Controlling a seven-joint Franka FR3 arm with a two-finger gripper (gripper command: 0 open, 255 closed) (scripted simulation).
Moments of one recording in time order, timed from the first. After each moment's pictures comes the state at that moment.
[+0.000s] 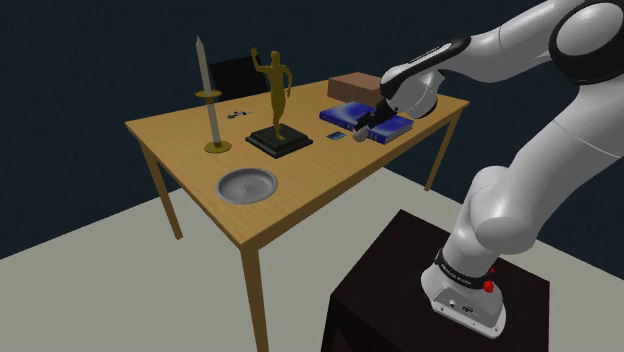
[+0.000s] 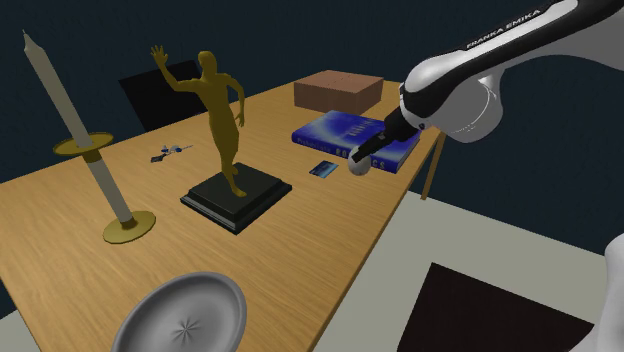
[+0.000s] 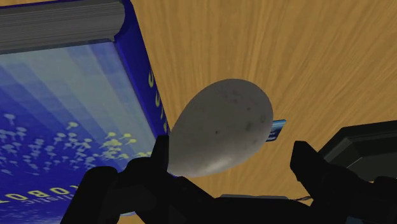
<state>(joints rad) 0.20 -0.29 -0.72 -2.53 0.54 2.86 -0.81</state>
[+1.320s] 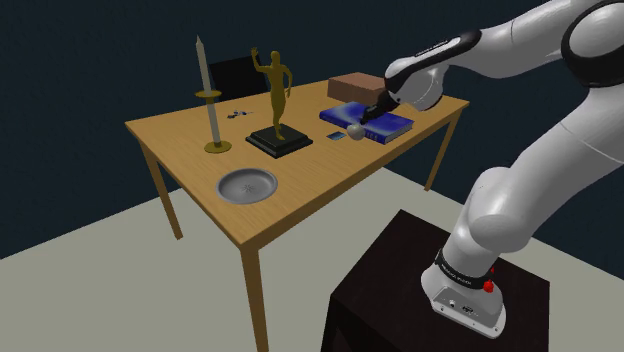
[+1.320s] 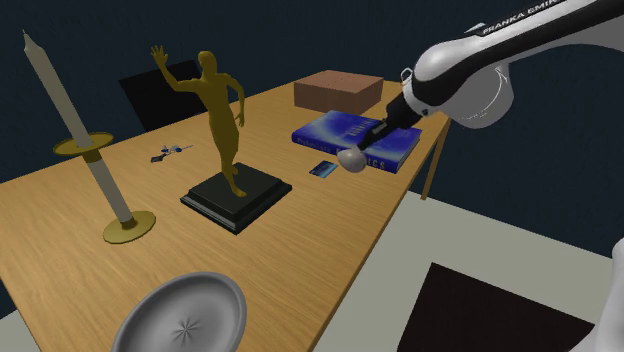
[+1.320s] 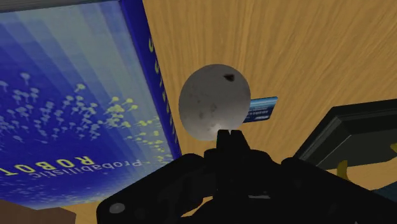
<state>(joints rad) 0.10 -0.33 -0.64 -2.50 0.43 2.79 -0.70</state>
